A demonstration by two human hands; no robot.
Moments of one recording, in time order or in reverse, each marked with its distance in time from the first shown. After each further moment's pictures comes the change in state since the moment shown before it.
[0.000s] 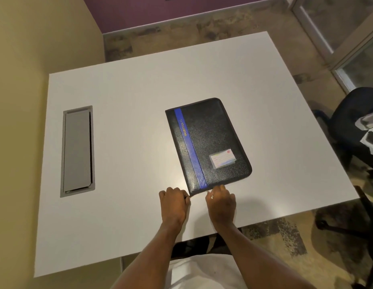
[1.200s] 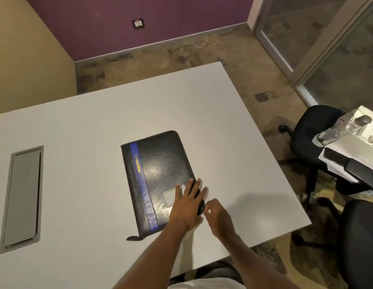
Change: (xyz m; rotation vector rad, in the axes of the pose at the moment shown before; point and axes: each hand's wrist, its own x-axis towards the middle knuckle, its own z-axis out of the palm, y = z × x) left_hand 0.091 0.208 -0.026 0.173 -0.220 0.529; right_hand 0.094 0.172 -0.042 0.559 -0.337 0.102
